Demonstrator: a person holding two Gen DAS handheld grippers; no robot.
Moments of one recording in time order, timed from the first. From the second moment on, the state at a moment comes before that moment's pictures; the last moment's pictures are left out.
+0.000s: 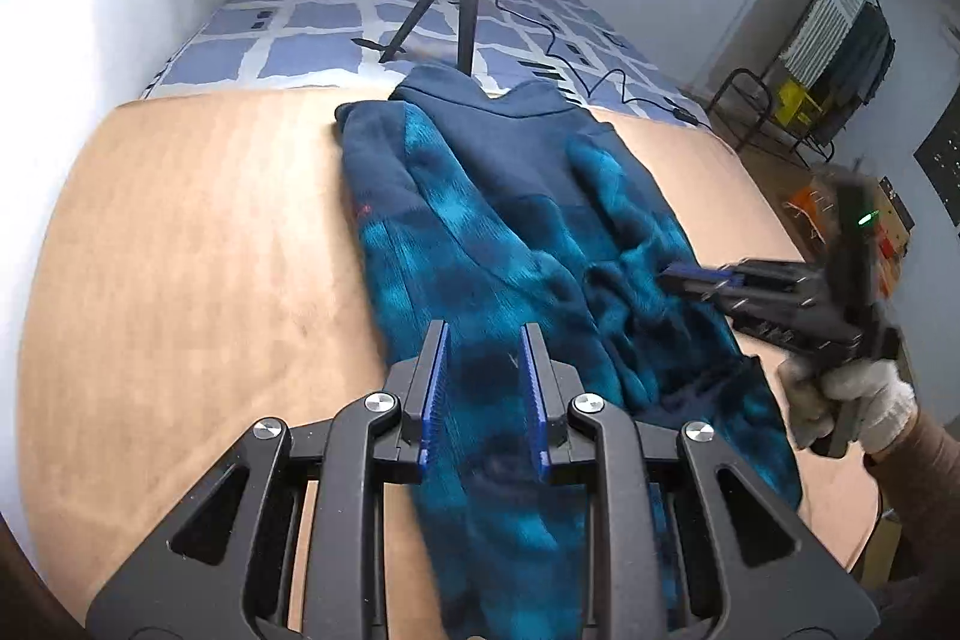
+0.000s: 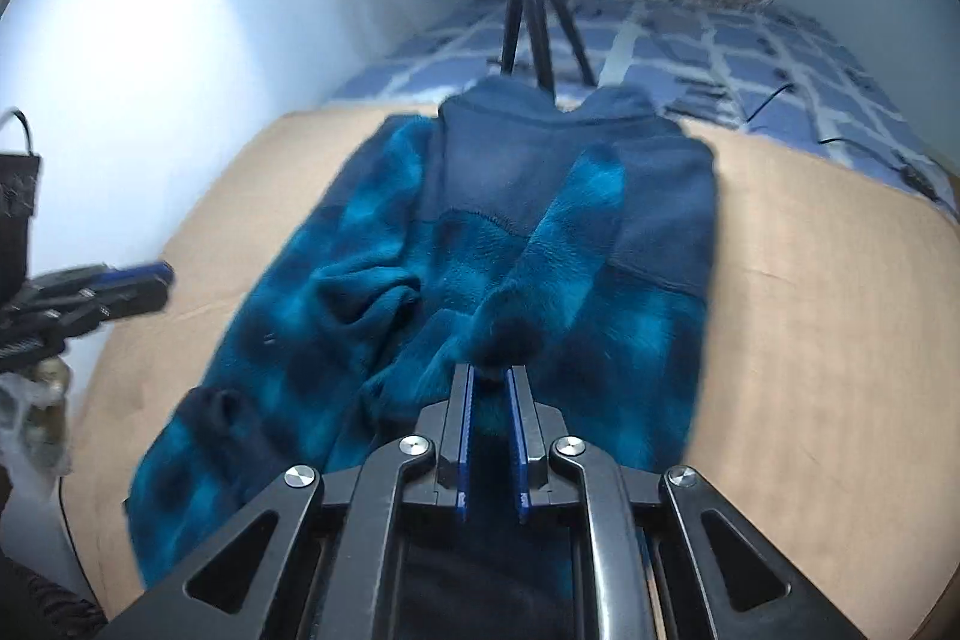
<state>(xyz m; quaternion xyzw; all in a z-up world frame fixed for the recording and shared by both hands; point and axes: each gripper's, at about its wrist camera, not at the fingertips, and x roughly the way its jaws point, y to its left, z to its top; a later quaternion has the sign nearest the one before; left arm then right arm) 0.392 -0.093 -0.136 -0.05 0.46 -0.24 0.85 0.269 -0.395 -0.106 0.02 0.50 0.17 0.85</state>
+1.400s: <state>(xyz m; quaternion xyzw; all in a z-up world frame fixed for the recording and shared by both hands) 0.609 -0.107 -0.224 -0.14 0.49 -0.26 0.82 0.449 -0.494 -0.174 0.22 0.48 0.20 0.83</state>
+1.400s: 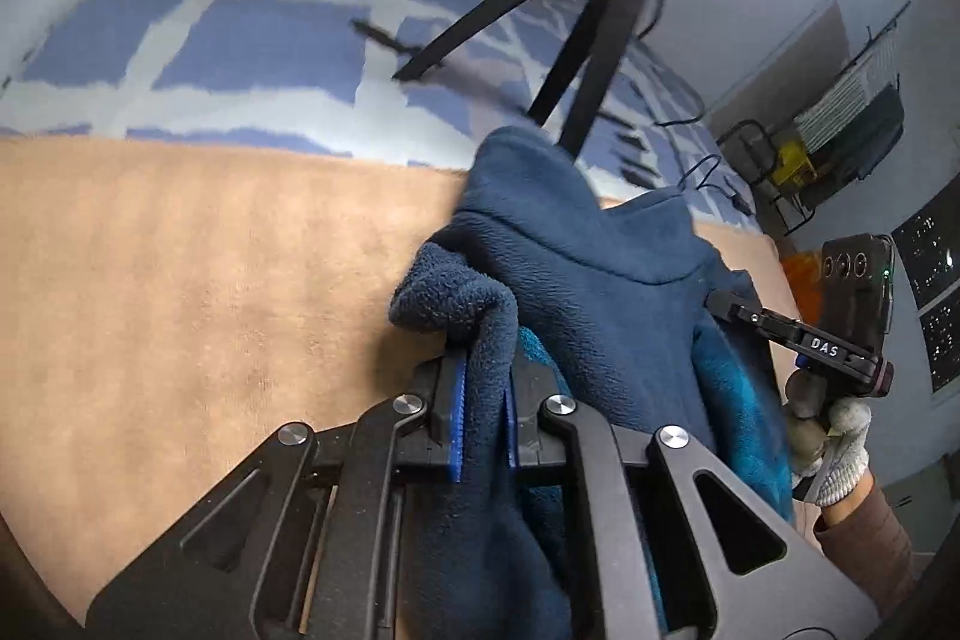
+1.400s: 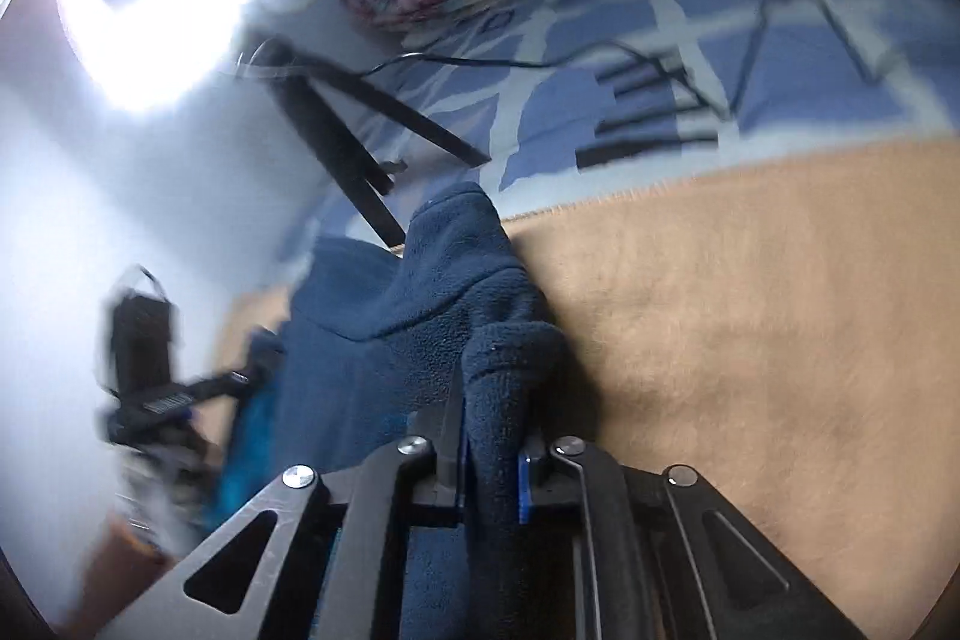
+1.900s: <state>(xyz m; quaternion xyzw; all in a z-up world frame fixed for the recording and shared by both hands) 0.543 -0.107 -0.140 -0.13 0.42 -0.28 0.86 0.388 -0.487 -0.074 0.15 0.40 0.18 0.88</state>
